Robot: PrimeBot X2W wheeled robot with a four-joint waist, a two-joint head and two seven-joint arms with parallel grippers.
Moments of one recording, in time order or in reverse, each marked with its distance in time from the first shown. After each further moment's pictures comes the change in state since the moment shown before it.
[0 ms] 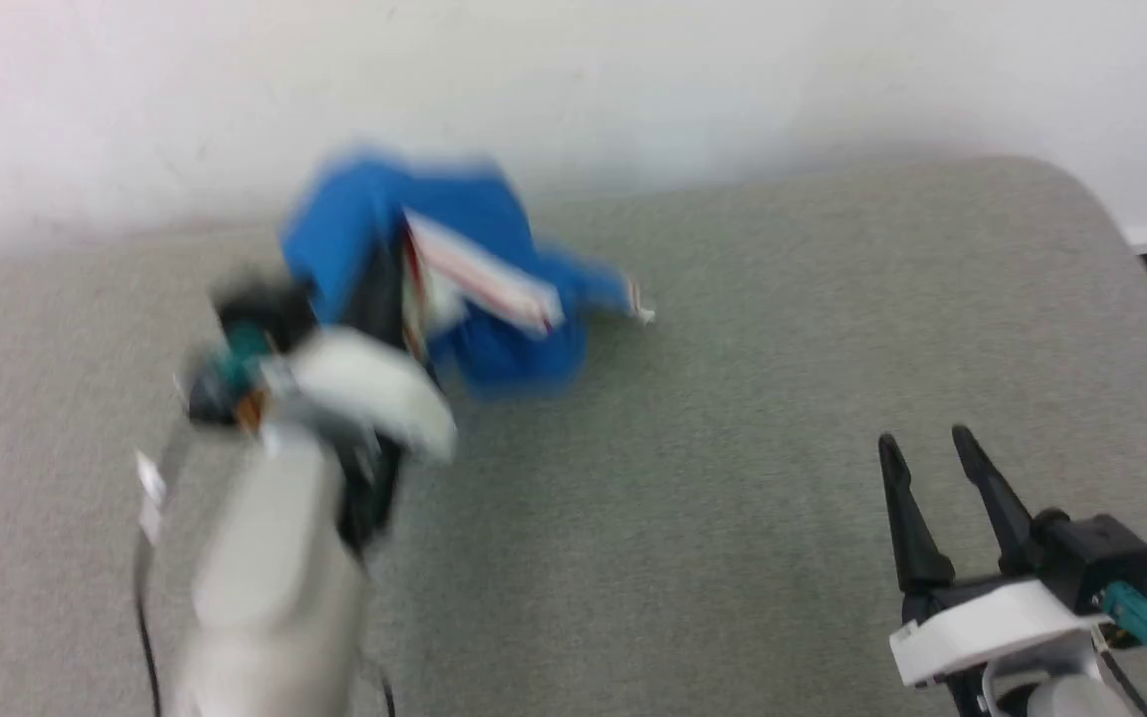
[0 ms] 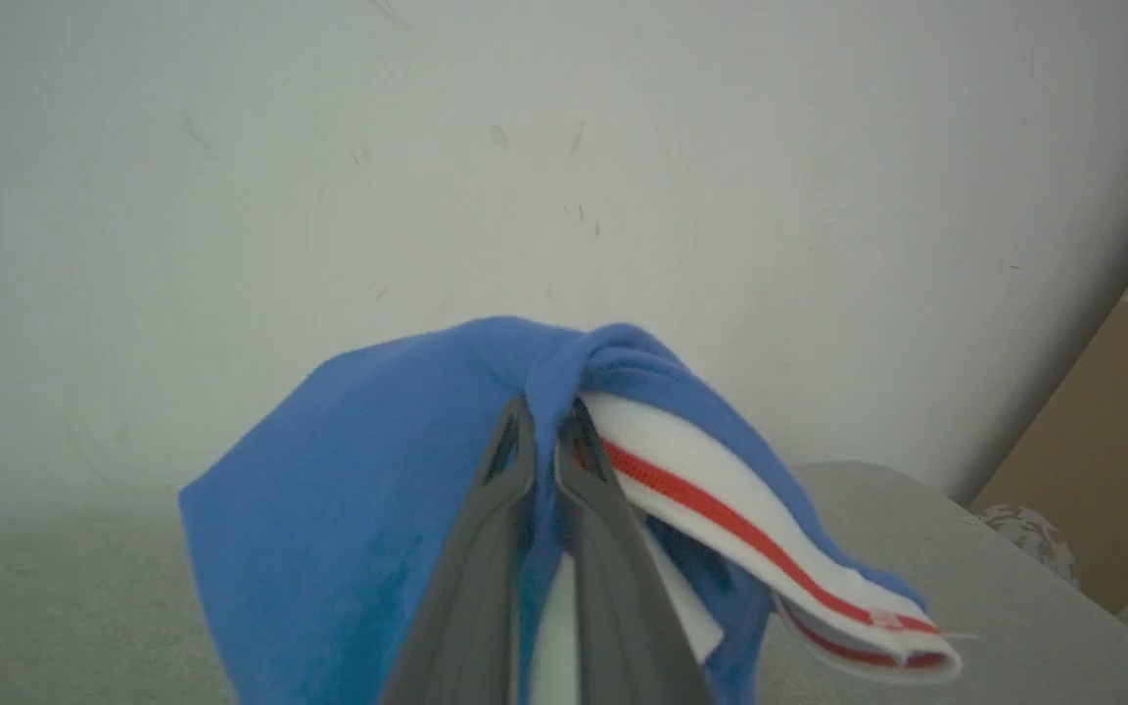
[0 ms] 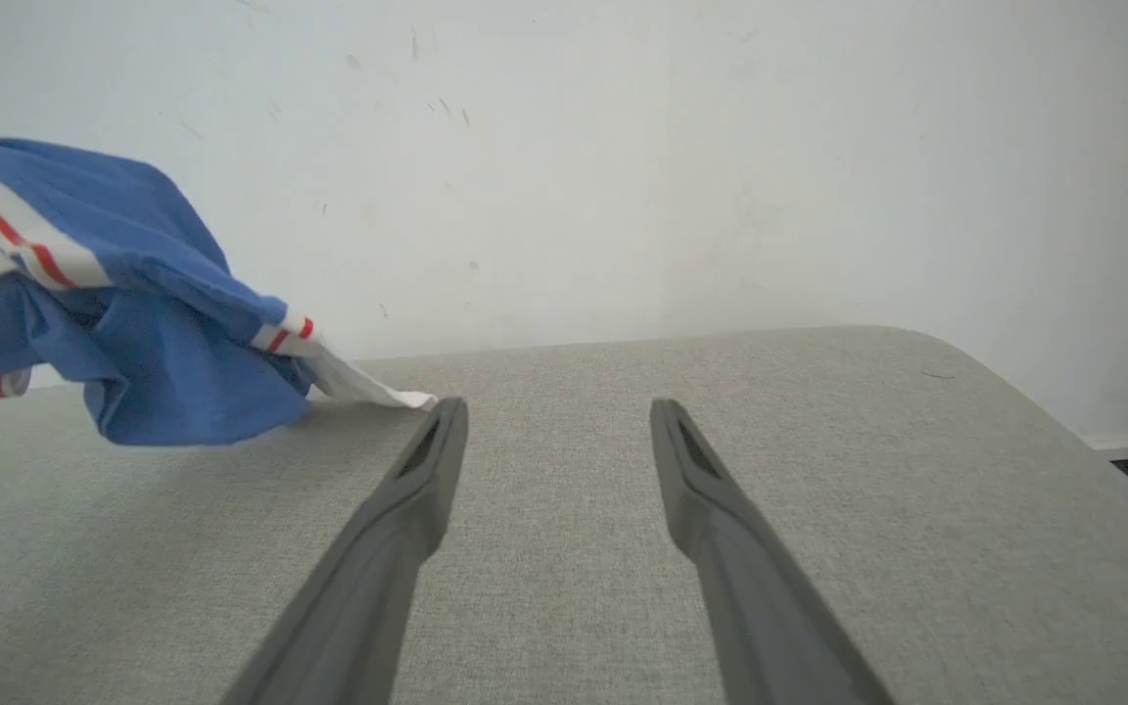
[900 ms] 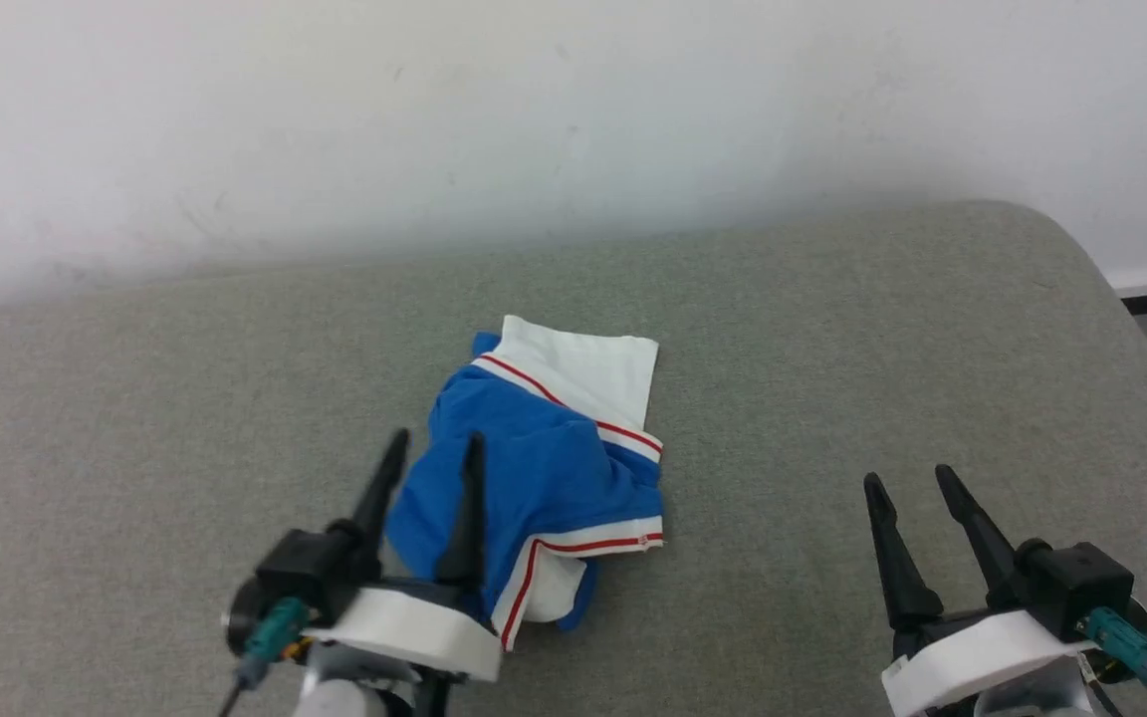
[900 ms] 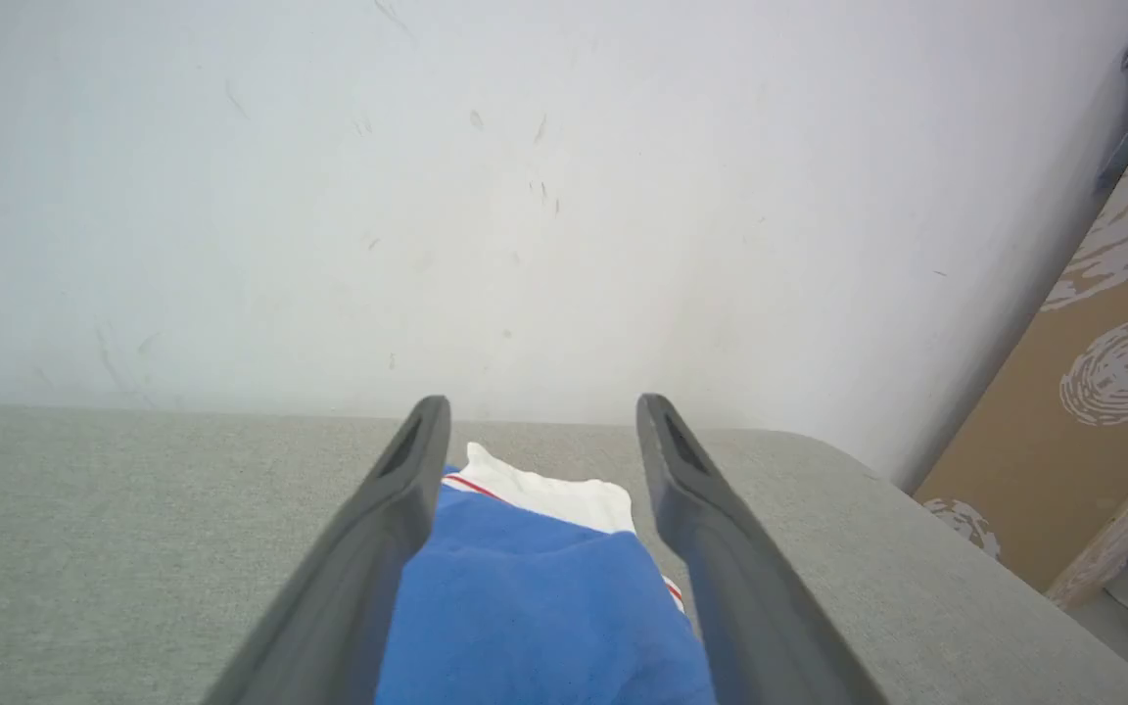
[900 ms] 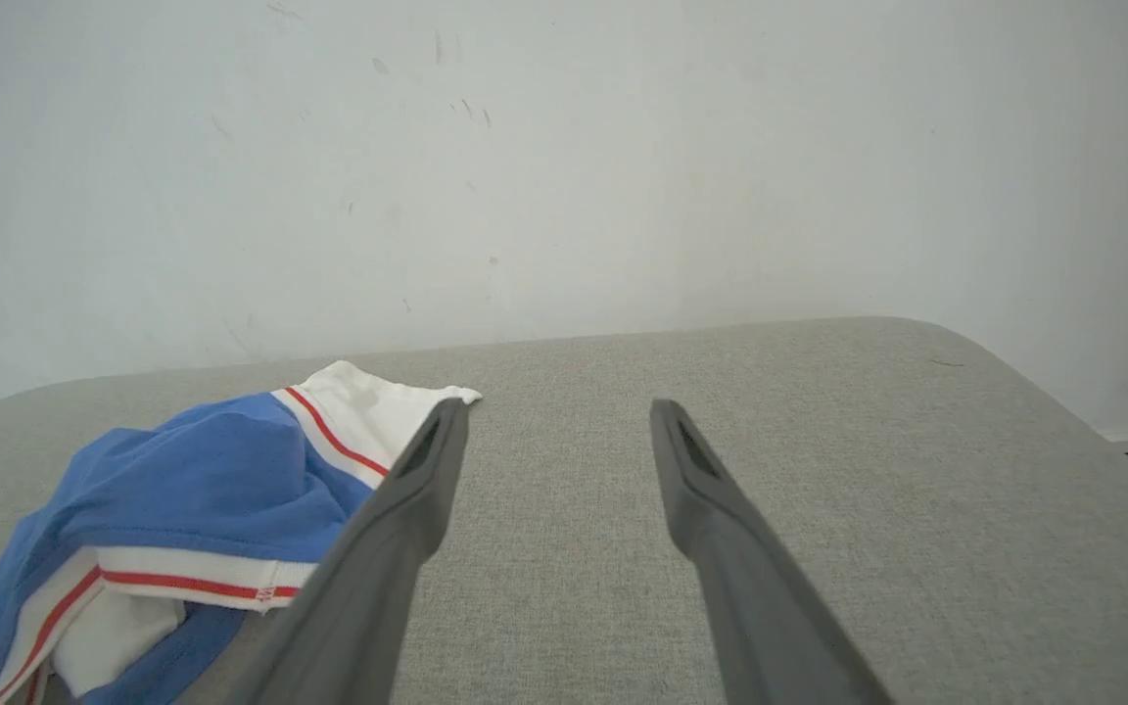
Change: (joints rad) left arm 0.509 -0.027 -0.122 -0.417 -0.007 0.110 -0.035; right arm 0.053 0.000 0.025 -0.010 0.010 0.000 0.027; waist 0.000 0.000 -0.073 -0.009
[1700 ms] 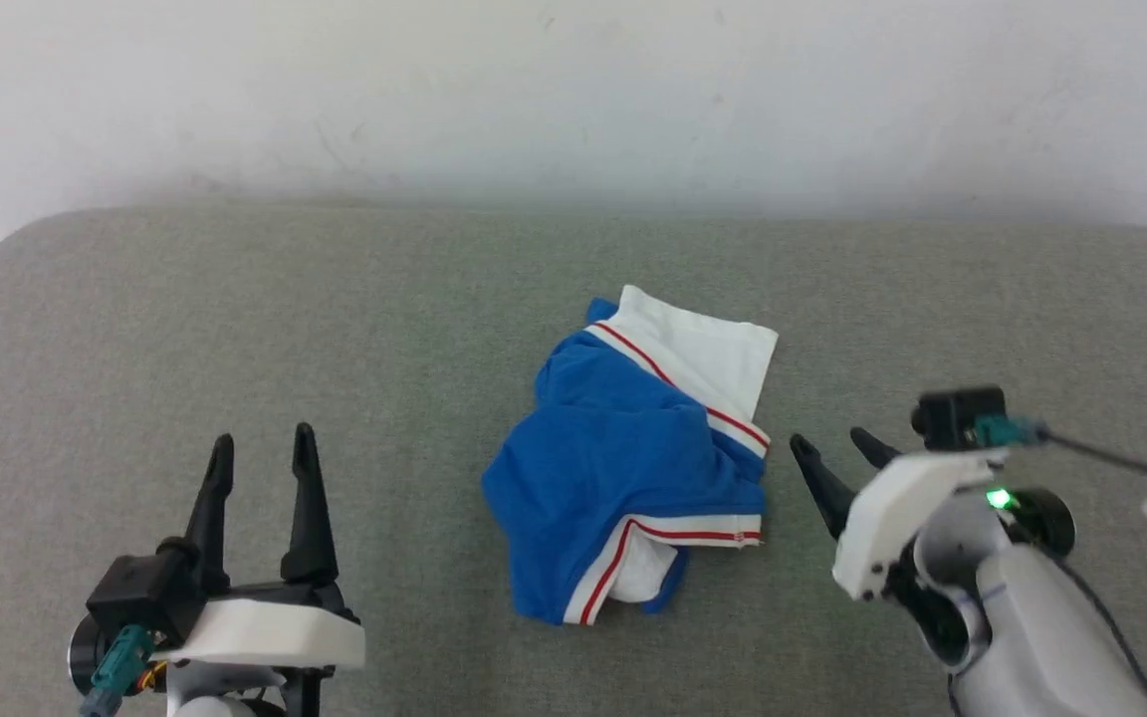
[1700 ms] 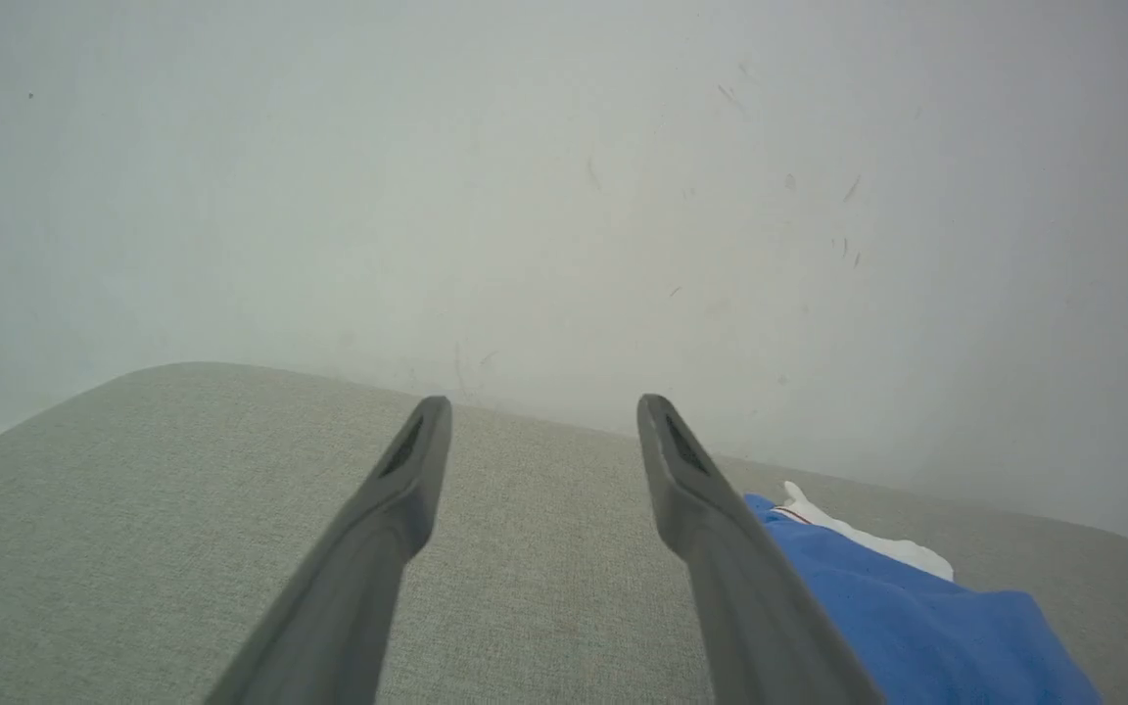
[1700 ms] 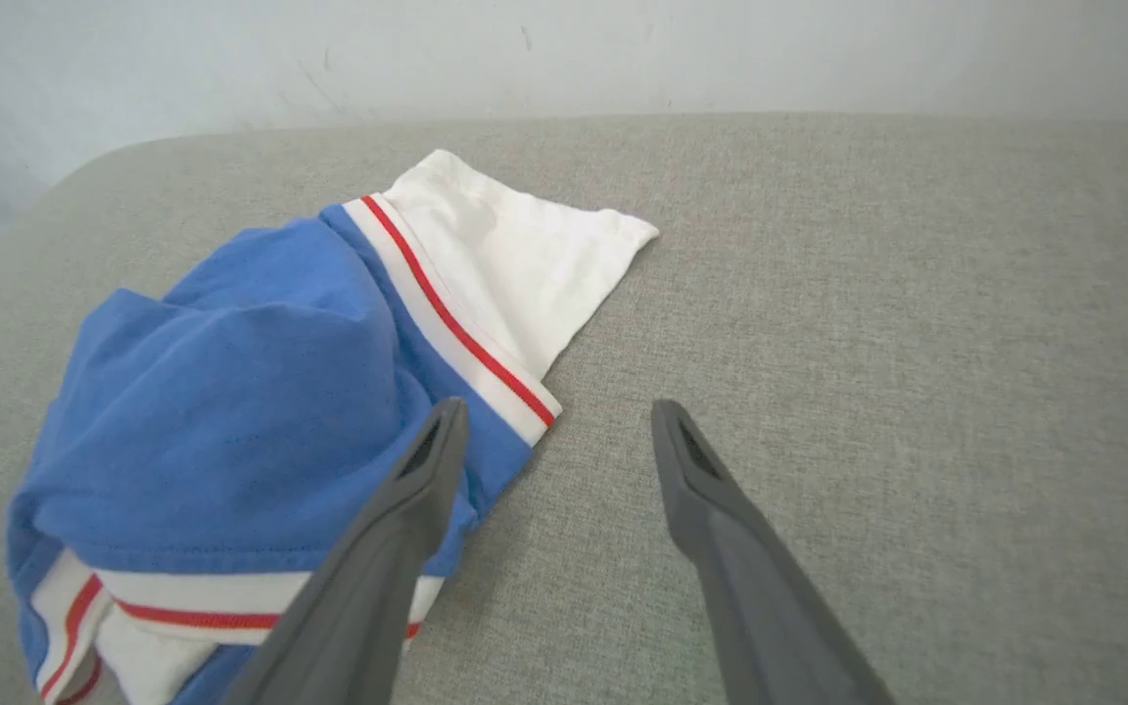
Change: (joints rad) left arm 0.061 0.025 0.288 -0.095 0.060 -0.022 0.000; right arm -0.299 -0.011 0.050 0.310 0.115 0.000 0.365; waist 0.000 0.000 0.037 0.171
